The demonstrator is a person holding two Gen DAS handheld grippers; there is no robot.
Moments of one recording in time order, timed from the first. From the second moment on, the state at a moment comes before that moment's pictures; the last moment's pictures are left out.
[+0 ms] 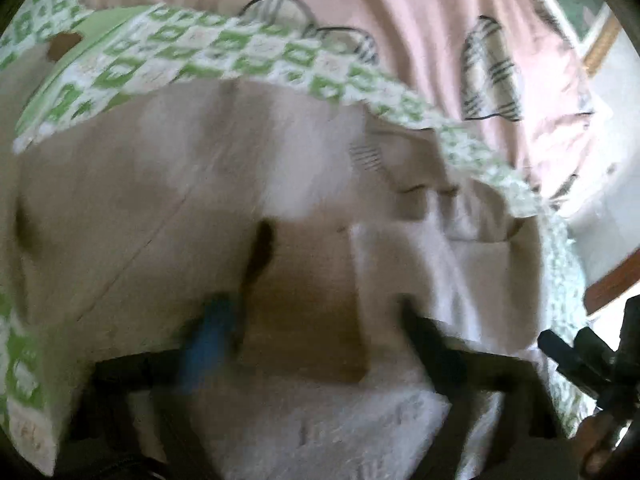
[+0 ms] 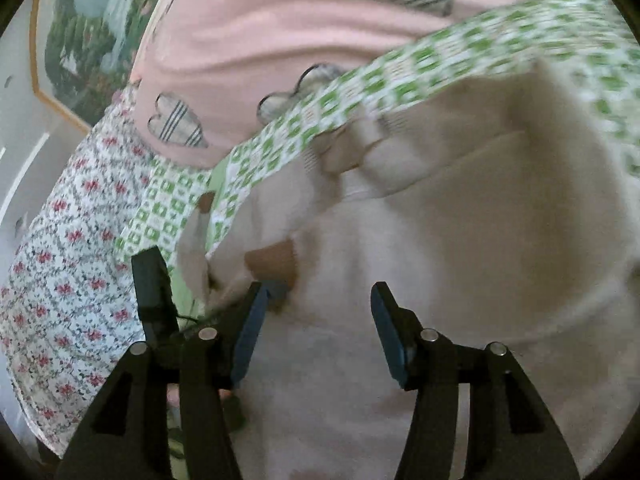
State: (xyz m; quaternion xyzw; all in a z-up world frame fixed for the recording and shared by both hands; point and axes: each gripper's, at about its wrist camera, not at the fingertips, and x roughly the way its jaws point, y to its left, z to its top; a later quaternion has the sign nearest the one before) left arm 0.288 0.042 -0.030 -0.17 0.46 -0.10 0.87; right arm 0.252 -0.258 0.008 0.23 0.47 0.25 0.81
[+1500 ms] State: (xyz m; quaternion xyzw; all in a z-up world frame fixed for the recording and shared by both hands) left arm 0.244 0.074 -0.017 -0.08 0.41 -0.04 0.91; right arm 0.294 -0.318 0.000 0.08 0.46 0.11 0.88
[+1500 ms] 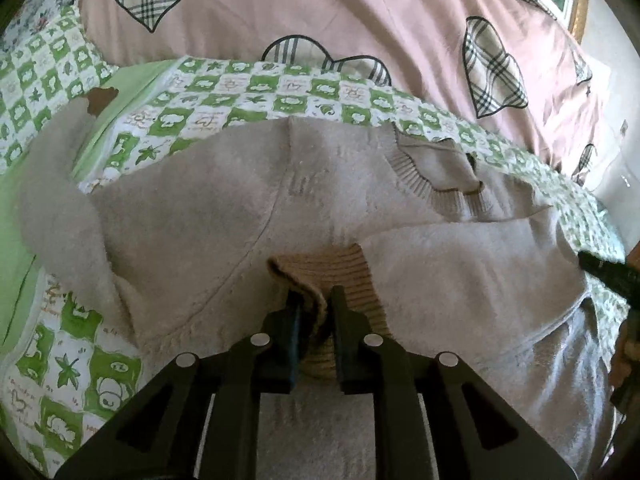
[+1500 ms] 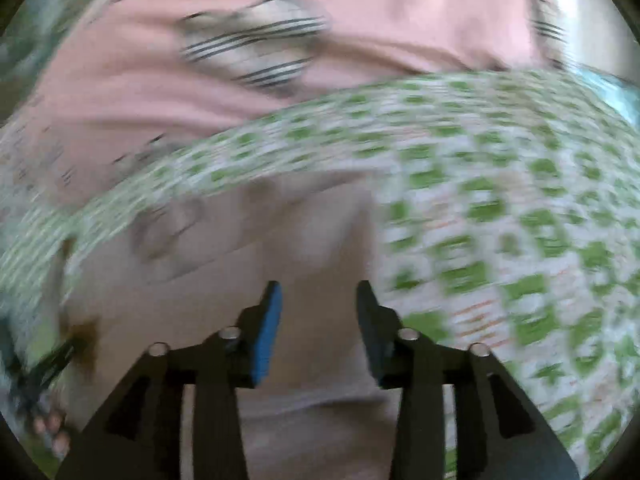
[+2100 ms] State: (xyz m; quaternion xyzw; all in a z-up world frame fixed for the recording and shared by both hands) left arm 0.250 0.231 0.044 -0.14 0.38 0.10 0.91; right arm 0.229 -0.300 0.016 0.13 0.47 0.17 0.85
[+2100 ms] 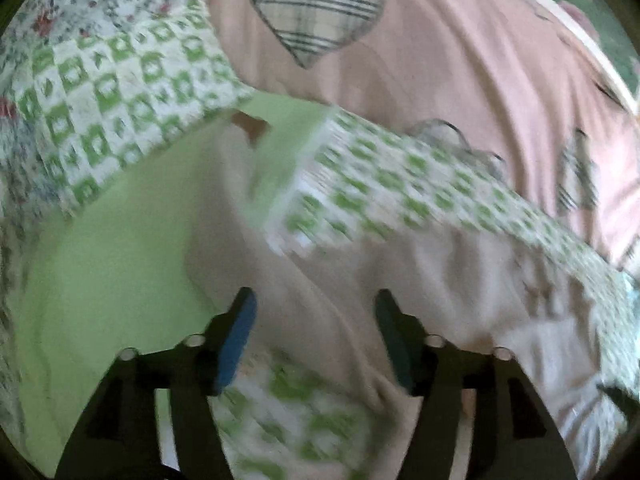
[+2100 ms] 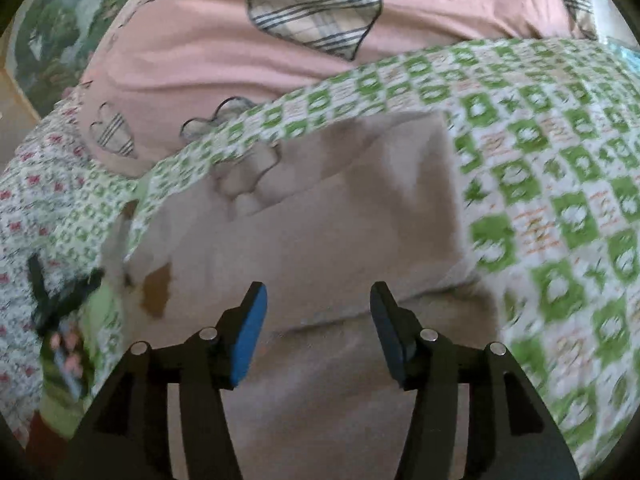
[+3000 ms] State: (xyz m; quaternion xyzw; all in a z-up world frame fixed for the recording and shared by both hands) left arm 0.298 0.219 0.084 -0.13 0.33 0.02 0.94; right arm 0.205 -0.264 -0.003 0.15 0.51 0.22 0.82
